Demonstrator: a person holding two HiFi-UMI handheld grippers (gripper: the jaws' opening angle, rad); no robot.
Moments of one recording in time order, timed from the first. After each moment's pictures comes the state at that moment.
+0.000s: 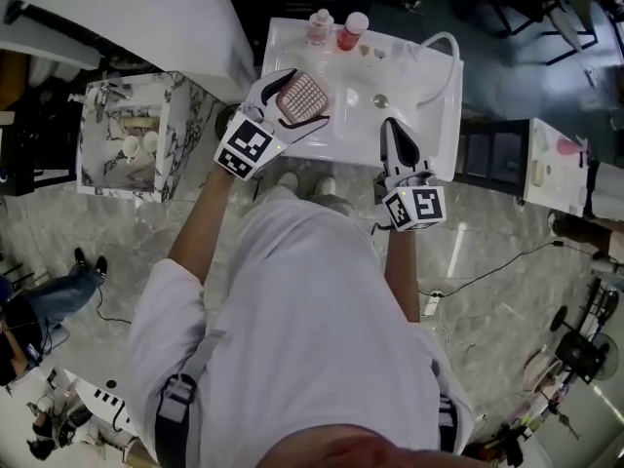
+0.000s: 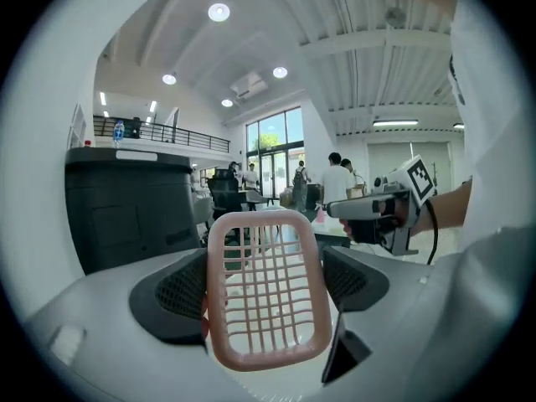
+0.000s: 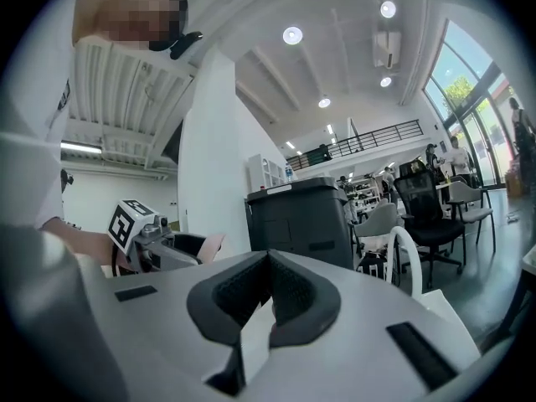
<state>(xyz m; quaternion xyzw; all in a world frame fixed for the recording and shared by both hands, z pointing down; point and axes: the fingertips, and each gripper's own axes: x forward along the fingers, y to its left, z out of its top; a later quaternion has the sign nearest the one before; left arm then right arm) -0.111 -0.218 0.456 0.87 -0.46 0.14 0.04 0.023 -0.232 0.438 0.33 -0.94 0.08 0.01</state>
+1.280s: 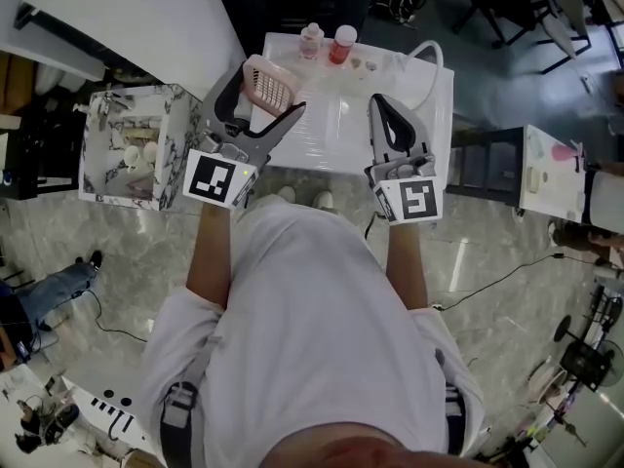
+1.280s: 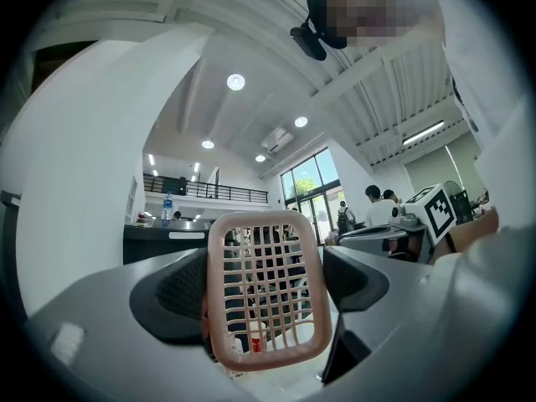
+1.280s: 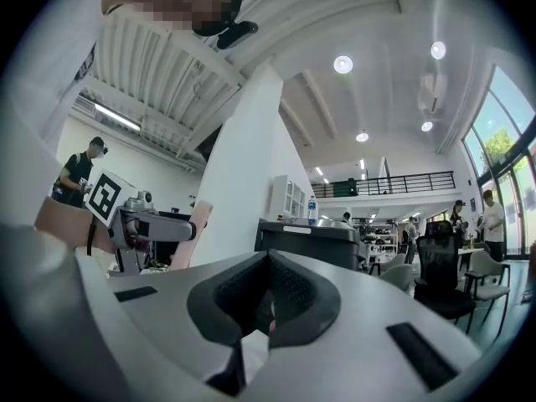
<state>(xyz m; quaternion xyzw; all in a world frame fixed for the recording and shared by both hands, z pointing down) -0.143 -0.193 0.323 0.80 -0.60 0.00 -0.08 -0.010 -0.239 0.334 0.28 -0.96 -0.08 -0.01</state>
